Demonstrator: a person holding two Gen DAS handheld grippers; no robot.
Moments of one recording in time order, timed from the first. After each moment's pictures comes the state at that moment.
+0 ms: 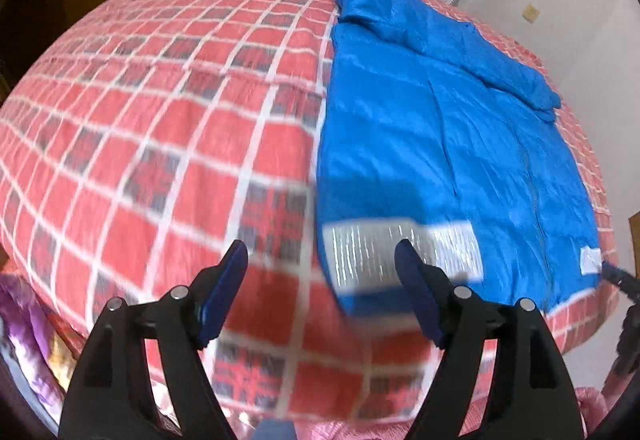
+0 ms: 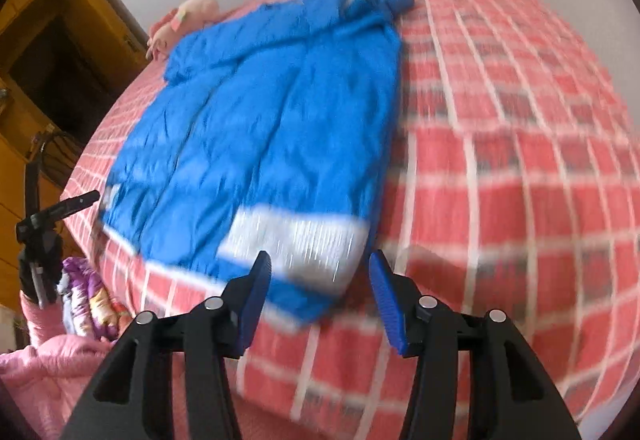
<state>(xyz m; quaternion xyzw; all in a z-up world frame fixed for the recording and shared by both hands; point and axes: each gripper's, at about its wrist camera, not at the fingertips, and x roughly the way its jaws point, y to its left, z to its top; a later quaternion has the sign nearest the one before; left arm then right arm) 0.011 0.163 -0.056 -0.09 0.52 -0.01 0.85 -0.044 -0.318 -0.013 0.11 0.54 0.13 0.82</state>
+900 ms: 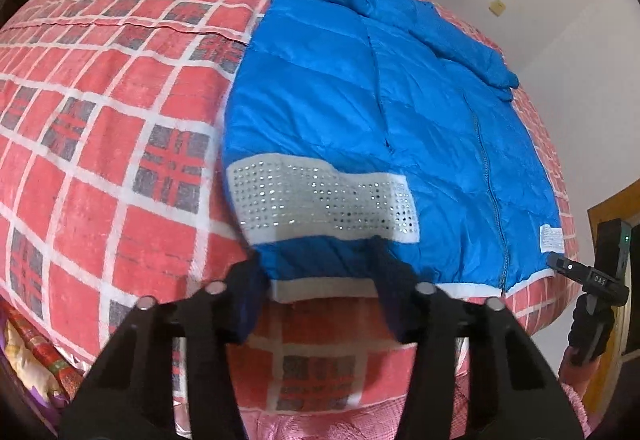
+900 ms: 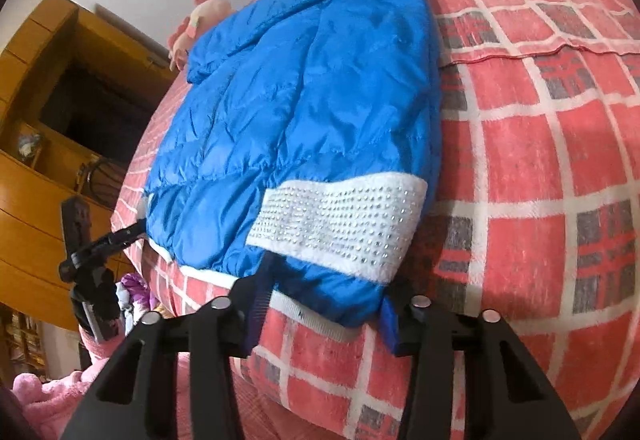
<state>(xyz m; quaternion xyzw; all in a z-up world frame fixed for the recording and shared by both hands) 0.005 0.129 -0.080 -0.14 0.53 -0.09 0.83 -0.028 -0.312 -0.050 0.22 0.54 0.19 0.78</state>
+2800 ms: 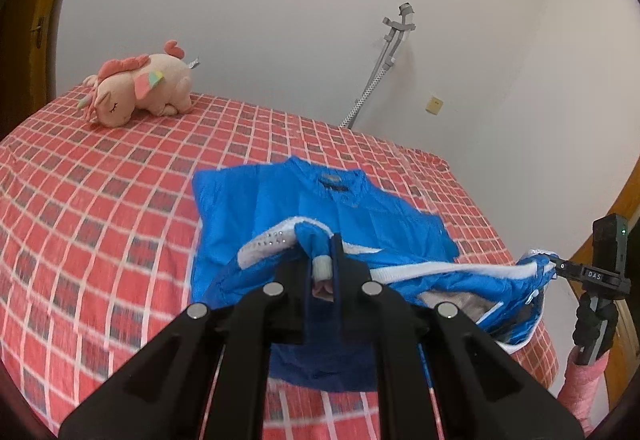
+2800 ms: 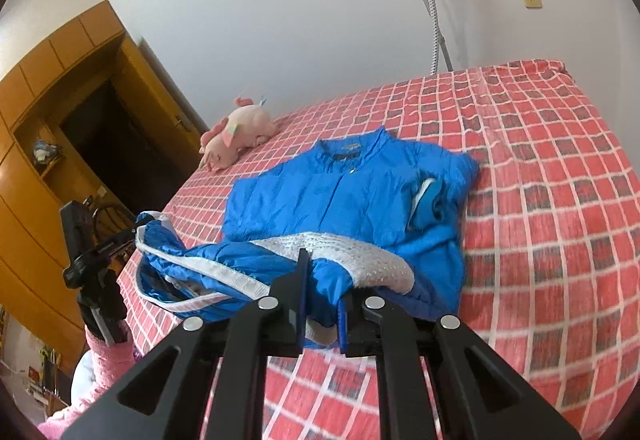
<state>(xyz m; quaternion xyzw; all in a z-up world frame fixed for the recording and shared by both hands) 0.166 0.114 0.080 -0.13 0.33 -0.16 0.92 0.132 -0.332 0.112 0.18 0.40 0.20 0.88</state>
